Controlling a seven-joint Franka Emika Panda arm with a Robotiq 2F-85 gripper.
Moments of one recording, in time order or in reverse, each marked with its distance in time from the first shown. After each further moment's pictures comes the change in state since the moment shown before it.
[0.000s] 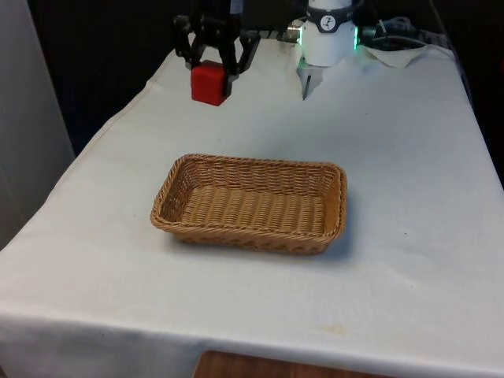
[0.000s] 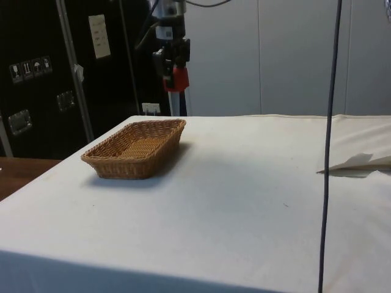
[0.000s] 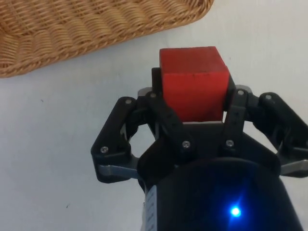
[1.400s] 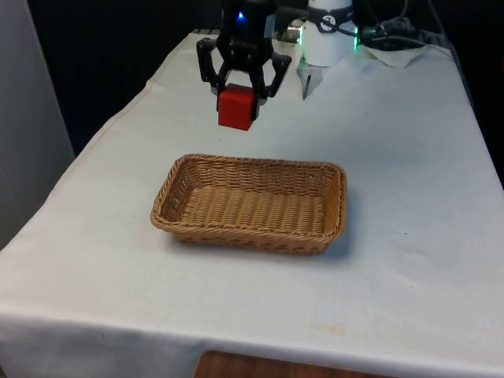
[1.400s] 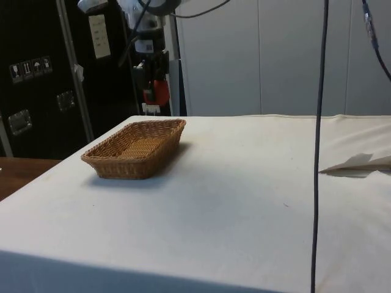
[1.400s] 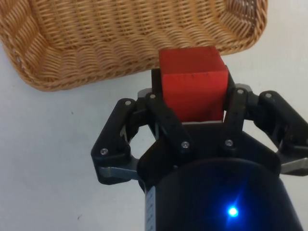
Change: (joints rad) arm 0.005 0.098 0.079 0.091 0.004 0.008 -0.024
